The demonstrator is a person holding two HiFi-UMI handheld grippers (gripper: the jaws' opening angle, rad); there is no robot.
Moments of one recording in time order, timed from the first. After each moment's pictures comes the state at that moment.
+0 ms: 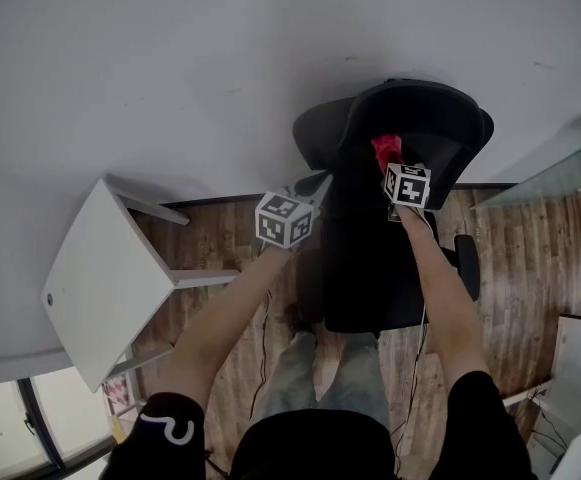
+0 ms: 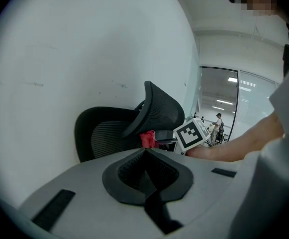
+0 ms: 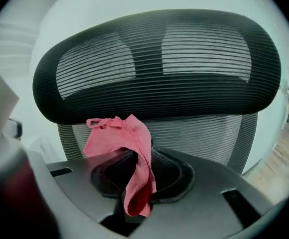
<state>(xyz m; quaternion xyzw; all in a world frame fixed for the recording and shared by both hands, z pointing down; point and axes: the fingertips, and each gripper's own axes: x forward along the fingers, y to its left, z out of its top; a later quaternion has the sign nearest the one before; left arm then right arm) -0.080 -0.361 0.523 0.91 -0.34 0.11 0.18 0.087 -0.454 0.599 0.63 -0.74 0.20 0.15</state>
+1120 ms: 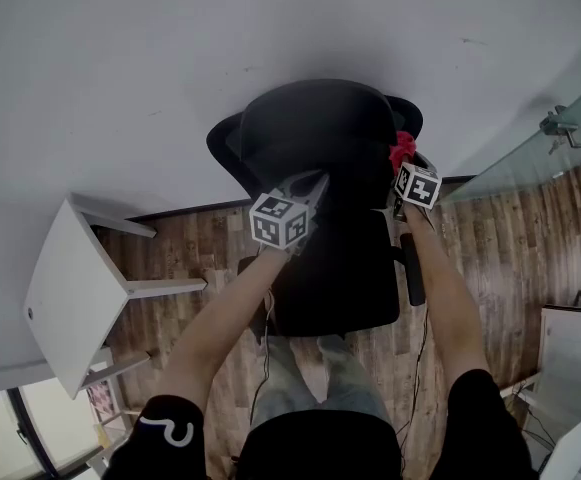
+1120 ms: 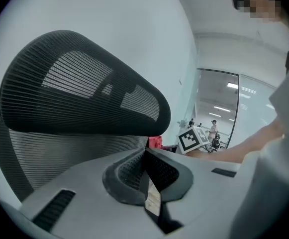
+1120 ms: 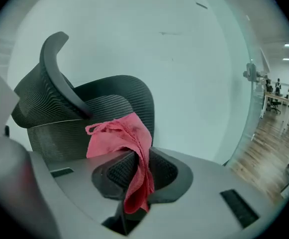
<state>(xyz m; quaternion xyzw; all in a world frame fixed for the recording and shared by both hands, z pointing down) 0.111 -0.359 0.522 0.92 -0.33 0.07 0.20 0.340 -0.433 0.610 0.70 -0.66 0.23 0.13</state>
